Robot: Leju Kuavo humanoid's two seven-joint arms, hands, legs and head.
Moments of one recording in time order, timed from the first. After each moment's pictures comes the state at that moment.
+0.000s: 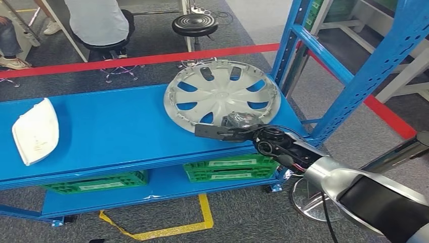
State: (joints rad) left arm -0.13 0.05 -0.26 -0.21 0.13 0.09 0.07; right arm -0.76 -0.07 0.84 -0.91 0.44 -0.13 0.20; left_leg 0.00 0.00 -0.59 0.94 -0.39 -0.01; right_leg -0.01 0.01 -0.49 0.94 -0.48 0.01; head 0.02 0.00
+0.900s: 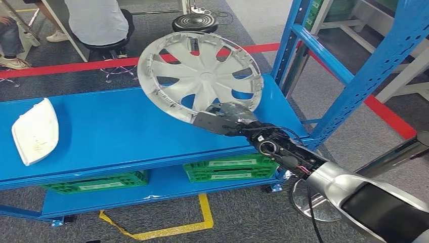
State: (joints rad) left arm -0.12 0.05 -0.26 -0.21 0.19 0.13 0.05; right arm -0.69 -0.08 0.75 -1.07 0.25 -0.35 -0.07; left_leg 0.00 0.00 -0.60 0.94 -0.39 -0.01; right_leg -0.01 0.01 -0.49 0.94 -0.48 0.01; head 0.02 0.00
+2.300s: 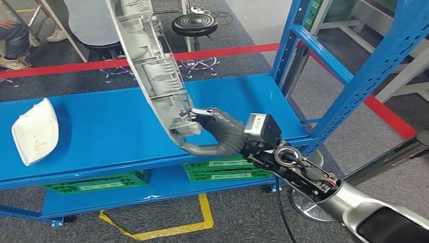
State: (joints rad) left arm -0.11 0.05 -0.31 -0.21 0.23 0.15 0.06; right arm -0.51 -0.10 0.65 -1.57 -0.40 0.02 -0.46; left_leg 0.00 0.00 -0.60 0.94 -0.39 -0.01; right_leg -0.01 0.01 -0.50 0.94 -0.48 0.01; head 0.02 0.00
